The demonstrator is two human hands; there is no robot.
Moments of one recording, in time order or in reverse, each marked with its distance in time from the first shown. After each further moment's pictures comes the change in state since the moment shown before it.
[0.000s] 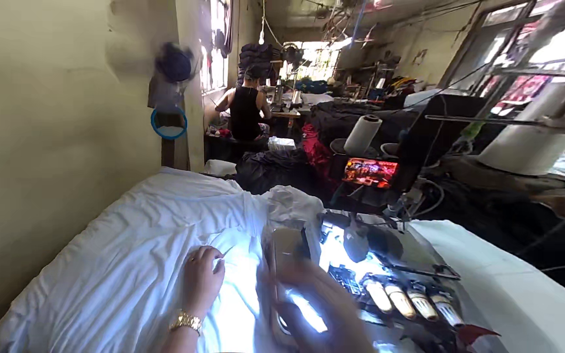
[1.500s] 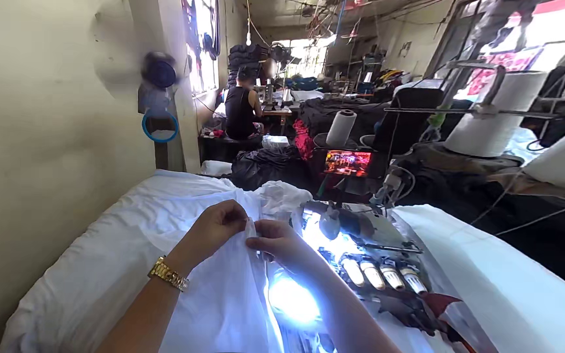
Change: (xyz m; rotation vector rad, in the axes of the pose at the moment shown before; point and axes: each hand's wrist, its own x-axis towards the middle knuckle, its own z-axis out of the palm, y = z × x) left_hand 0.038 0.107 -0.128 -0.659 -0.375 0.324; right_hand 0.050 0.063 0.010 0.707 -0.166 0.759
